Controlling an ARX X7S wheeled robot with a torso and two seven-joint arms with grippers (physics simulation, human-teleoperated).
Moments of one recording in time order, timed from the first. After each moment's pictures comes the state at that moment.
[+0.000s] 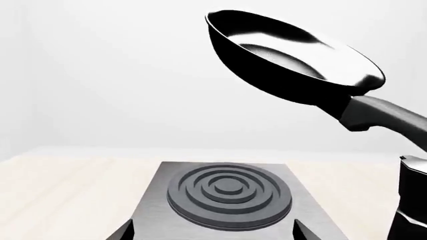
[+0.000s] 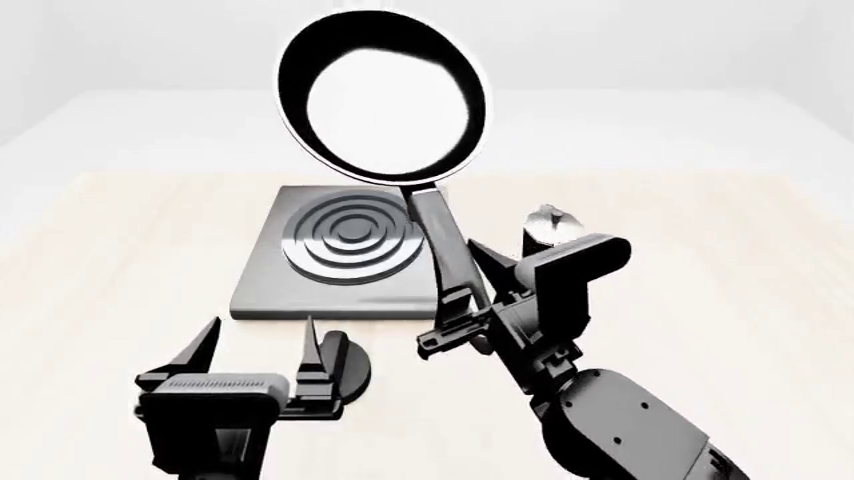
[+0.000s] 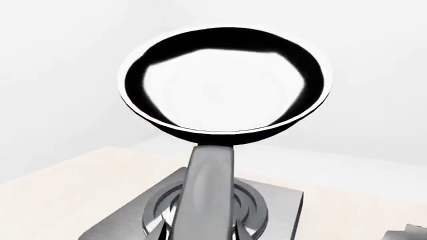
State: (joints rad) left arm 0.00 -0.38 0.29 0.39 -0.34 -0.11 -0.40; right arm 0.58 0.47 -0.72 -0.16 0.74 0.17 0.27
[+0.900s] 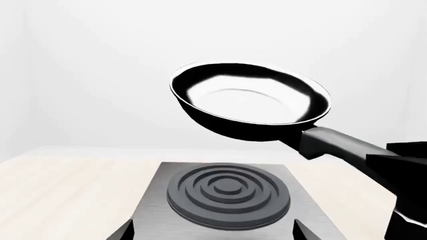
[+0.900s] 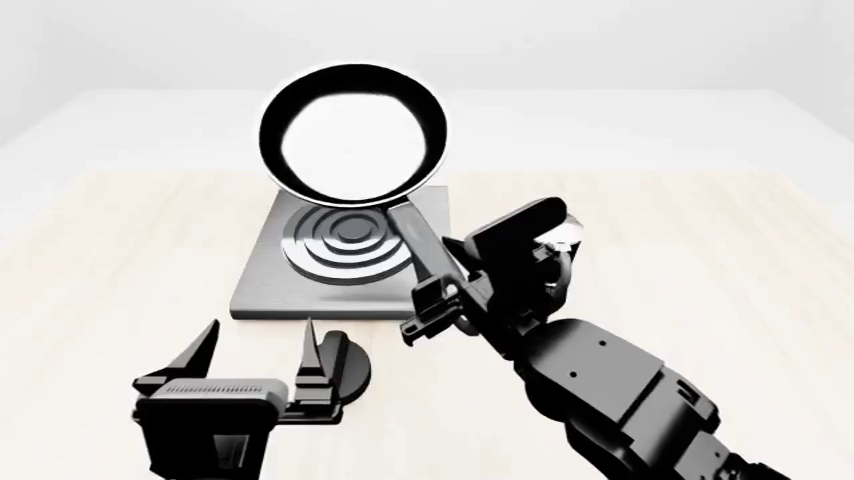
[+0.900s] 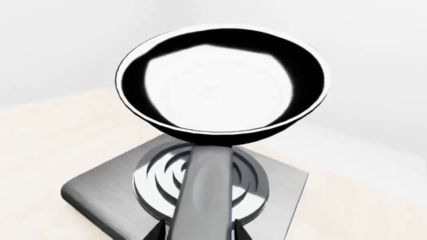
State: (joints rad) left arm 0.02 -0.39 0.30 0.41 -0.35 -0.10 -0.41; right arm 0.80 0.41 -0.82 0.01 0.73 0.38 0.19
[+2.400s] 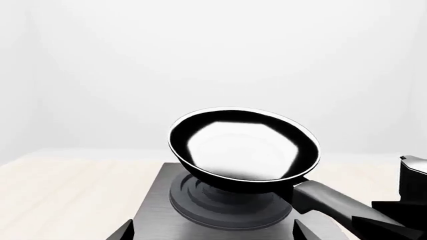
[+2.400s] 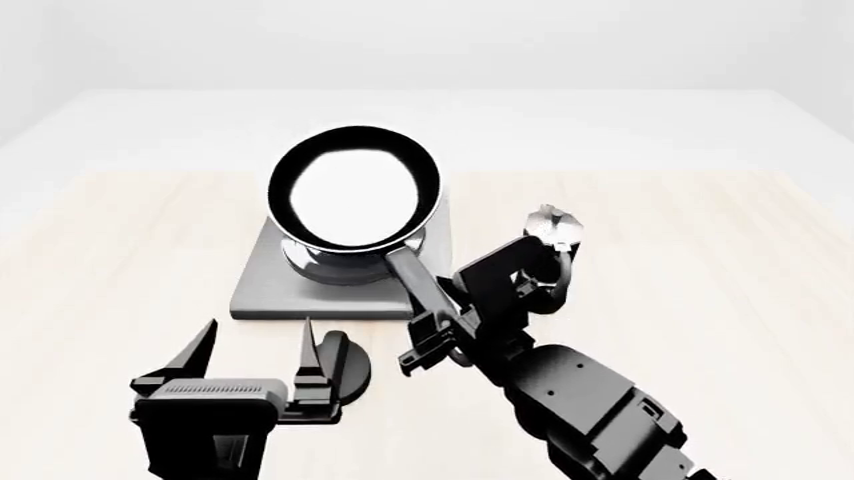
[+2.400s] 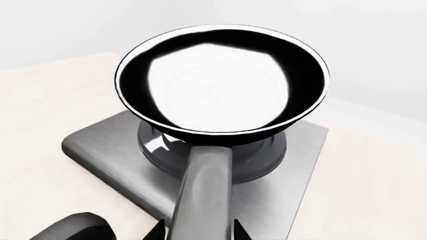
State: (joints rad) left arm 0.01 -0.41 0.31 0.41 -0.35 -0.10 -0.43; right arm 0.76 0.35 -0.87 0.20 0.69 0.30 0.12
